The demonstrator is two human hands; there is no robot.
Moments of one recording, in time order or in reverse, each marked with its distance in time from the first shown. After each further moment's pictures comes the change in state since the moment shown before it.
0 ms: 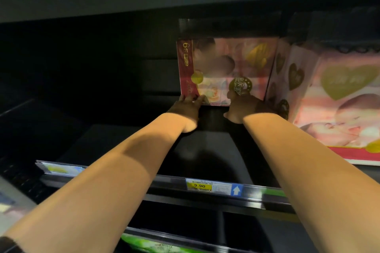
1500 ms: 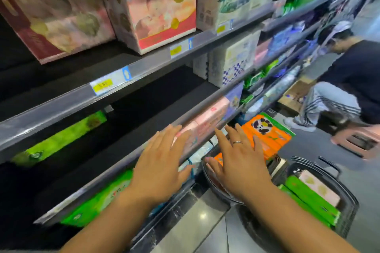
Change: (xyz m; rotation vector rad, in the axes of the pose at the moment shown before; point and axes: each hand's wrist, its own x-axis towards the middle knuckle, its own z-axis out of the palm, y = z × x) left_hand -0.381 0.077 0.080 -0.171 0.110 0.950; right_hand -0.530 -0.093 0.167 -0.091 0.209 0.766
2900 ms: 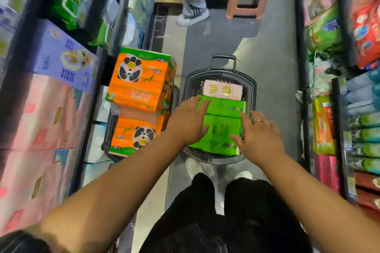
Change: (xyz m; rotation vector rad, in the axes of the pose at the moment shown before) left_hand 0.238 0.410 0.377 -0.138 -0.664 0.673; right_hand -0.124 0.453 0.235 0.226 -0.475 0.816
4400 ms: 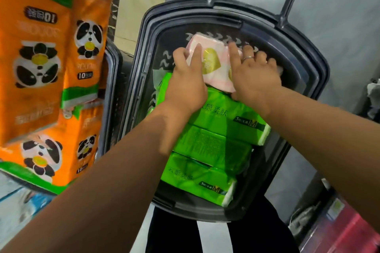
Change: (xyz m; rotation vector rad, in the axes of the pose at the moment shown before) left_hand 0.330 -0.091 0.290 -0.359 -0.064 -0.541; right_hand 0.454 0.069 0.227 -0.276 -0.292 -0.310
